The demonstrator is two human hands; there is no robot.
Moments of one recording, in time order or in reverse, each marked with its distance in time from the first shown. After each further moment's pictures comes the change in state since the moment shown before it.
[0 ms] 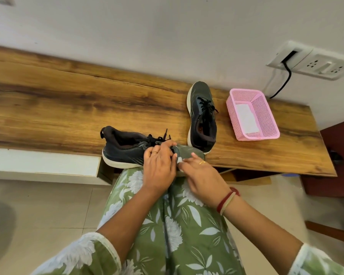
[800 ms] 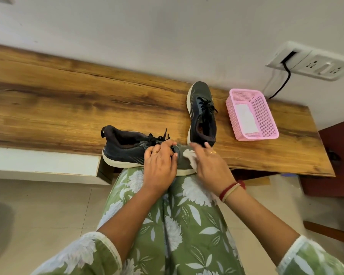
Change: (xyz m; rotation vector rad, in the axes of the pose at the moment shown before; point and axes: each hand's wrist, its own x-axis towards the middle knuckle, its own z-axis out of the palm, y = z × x) left_hand -0.001 0.001 0.000 -0.004 0.002 0.003; right_hand 0.005 0.006 -0.003 0.049 0.079 0.176
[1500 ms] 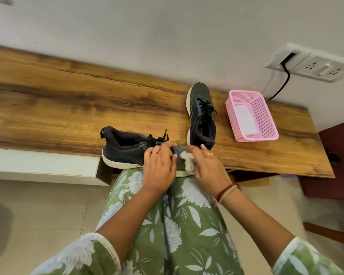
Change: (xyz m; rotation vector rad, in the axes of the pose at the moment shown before) left_hand 0.000 -0.001 0.000 0.002 0.003 0.015; right_hand 0.001 -0.005 -0.003 0.091 0.043 -0.015
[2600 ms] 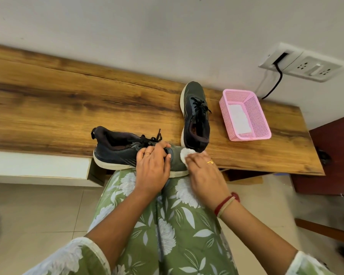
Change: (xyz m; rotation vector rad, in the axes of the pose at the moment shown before) left_hand 0.000 -0.001 0.003 0.022 0.030 0.017; right_hand -0.018 0.008 0.007 -0.328 -0.059 -0.021
